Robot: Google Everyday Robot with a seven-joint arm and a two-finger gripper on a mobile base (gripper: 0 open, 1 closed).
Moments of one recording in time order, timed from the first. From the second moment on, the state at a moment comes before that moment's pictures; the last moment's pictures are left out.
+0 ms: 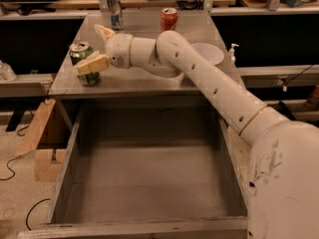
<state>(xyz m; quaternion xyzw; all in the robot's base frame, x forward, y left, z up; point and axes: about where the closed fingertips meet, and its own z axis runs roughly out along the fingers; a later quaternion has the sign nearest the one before) 0.709 0.205 0.916 -0.50 0.49 0.41 0.59</state>
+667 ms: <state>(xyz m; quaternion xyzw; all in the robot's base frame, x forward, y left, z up) 0.705 0.214 0.910 -0.50 0.50 0.41 0.58</state>
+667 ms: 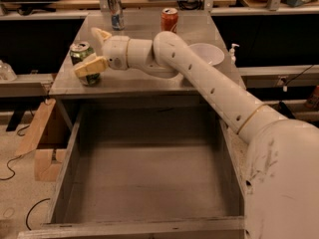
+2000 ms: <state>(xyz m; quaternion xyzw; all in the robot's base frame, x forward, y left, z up) 0.692 0.235 0.905 -0.52 0.53 0.40 0.54</state>
